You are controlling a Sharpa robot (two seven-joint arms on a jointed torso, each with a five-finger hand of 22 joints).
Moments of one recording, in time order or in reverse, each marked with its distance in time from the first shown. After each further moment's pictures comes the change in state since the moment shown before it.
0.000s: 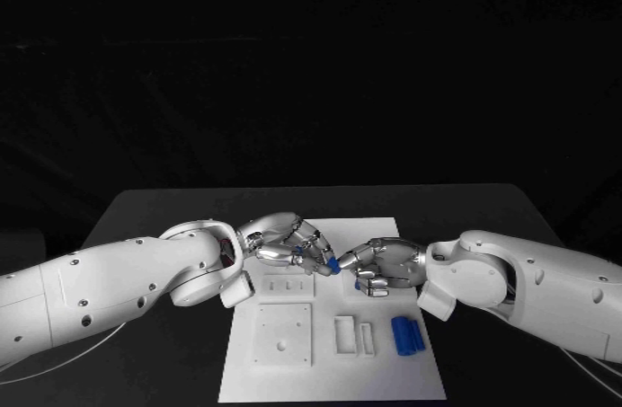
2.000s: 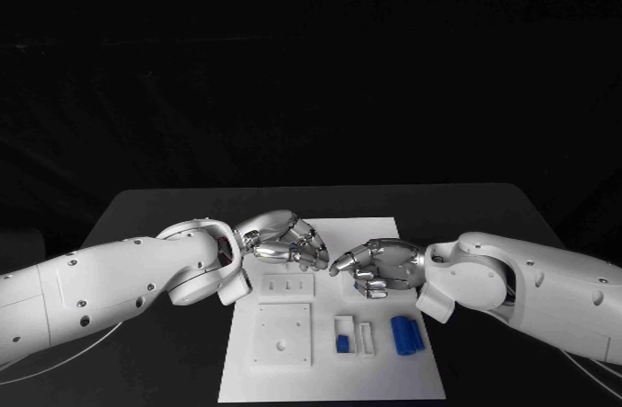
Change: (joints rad) left arm 0.000 -0.002 0.000 -0.011 -0.025 -0.032 -0.004; left_hand -0.005 0.037 0.025 0.014 0.000 0.057 -0.008 0.013 0.002 0.048 -0.020 0.028 -0.005 0.018 -0.018 0.030 -0.022 0.000 0.020 -0.012 0.008 0.000; right arm 0.000 -0.005 -0.007 0.018 -0.008 -0.009 0.019; right_hand 0.000 0.000 -0.003 0.003 0.004 -0.002 0.002 0.000 0.003 -0.002 -0.002 0.000 0.000 -0.003 0.003 0.000 0.001 0.000 -0.004 0.000 0.000 0.000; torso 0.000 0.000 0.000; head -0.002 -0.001
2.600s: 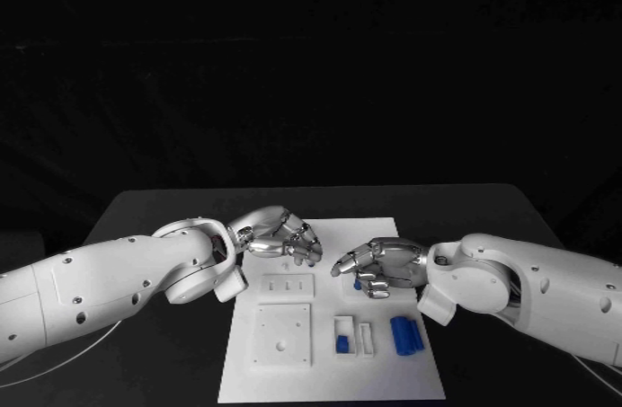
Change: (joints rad) left arm 0.000 -0.010 0.000 -0.019 0.043 -0.021 0.002; left_hand 0.017 -0.017 0.002 -0.013 0.000 0.004 0.004 -0.007 -0.006 0.000 0.000 0.000 -0.007 0.003 -0.003 0.000 -0.011 0.000 0.009 -0.005 0.000 0.000; right arm 0.000 -0.023 0.000 0.032 -0.087 -0.061 0.032; right_hand 0.011 -0.011 -0.013 -0.013 0.004 -0.017 0.017 -0.018 -0.002 -0.004 0.004 0.000 0.000 -0.001 0.001 0.000 0.002 0.000 -0.001 0.001 0.000 0.000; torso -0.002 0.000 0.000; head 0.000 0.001
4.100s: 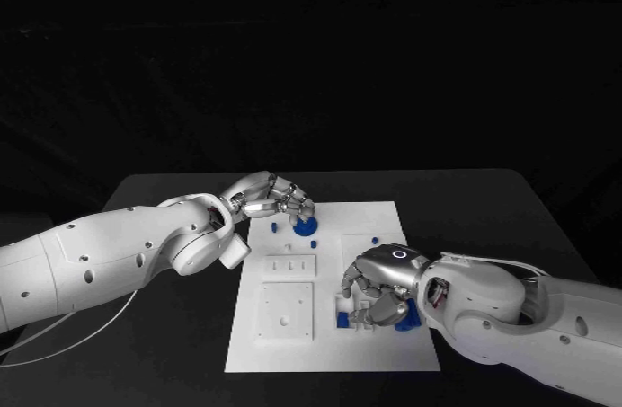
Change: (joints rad) left arm -0.016 -0.011 -0.002 -0.046 0.208 -0.094 0.006; left_hand 0.001 -0.039 0.006 -0.006 0.000 -0.022 0.022 -0.021 -0.009 -0.016 0.016 0.000 -0.015 0.011 -0.004 0.008 -0.018 0.000 0.012 -0.002 0.000 0.000; right arm -0.008 -0.067 -0.117 0.363 -1.463 -0.402 -0.161; right_hand 0.063 -0.179 0.073 0.151 -0.226 -0.009 0.001 -0.020 -0.022 0.018 0.011 0.000 -0.031 0.025 0.004 -0.015 -0.003 -0.010 0.027 -0.002 -0.014 0.000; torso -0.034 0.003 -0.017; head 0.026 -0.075
